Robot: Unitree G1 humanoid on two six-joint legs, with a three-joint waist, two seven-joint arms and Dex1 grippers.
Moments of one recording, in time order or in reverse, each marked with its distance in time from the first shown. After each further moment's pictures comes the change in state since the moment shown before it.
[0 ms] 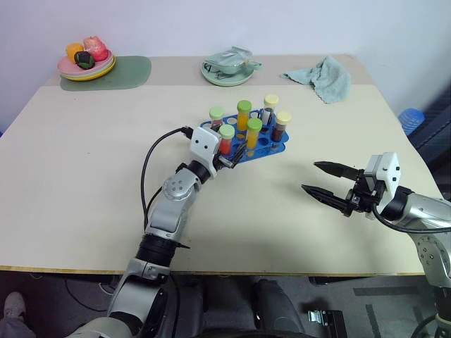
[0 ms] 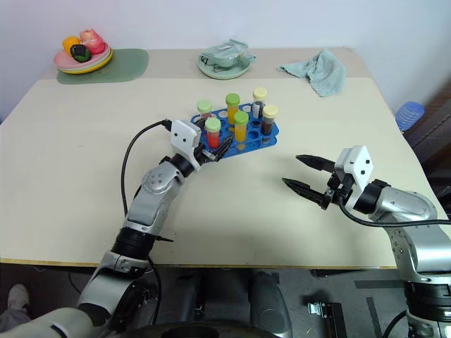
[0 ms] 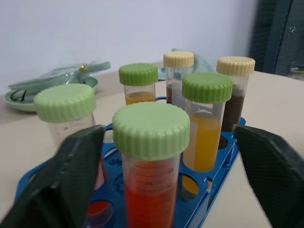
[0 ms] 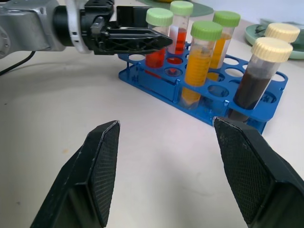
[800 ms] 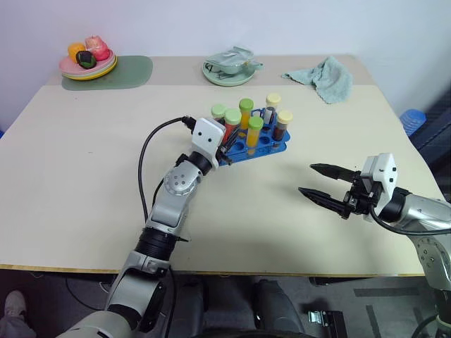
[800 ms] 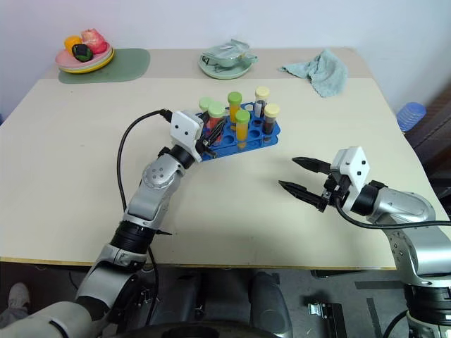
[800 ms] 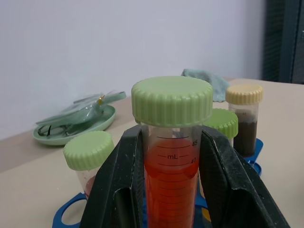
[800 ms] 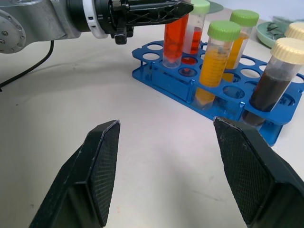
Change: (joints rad) left arm -0.072 0.006 -0.043 0.024 0.052 -0.048 0.066; right arm 0.023 -0.007 -0.008 -0.048 0.019 0.049 0.001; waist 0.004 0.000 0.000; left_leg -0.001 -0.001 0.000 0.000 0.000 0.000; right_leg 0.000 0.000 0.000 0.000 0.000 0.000
